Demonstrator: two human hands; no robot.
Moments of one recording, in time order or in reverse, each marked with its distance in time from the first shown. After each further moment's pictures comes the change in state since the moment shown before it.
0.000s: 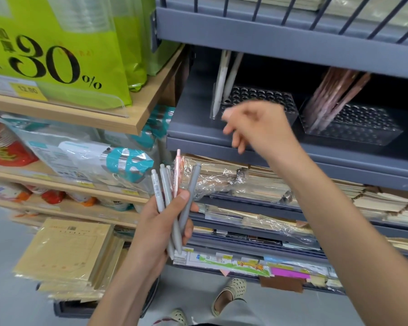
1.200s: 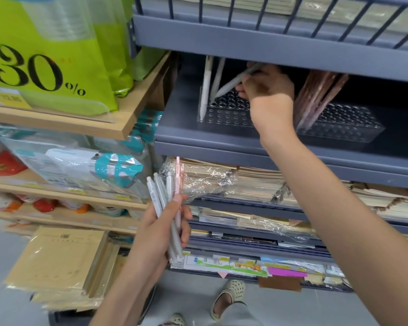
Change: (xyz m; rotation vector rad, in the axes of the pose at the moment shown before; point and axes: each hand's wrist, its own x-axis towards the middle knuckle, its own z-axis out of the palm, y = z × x) left_hand 0.000 -0.009 0.013 -0.011 0.014 -0.050; right_hand 0.041 -0.008 -0.022 0.074 0.418 -0.114
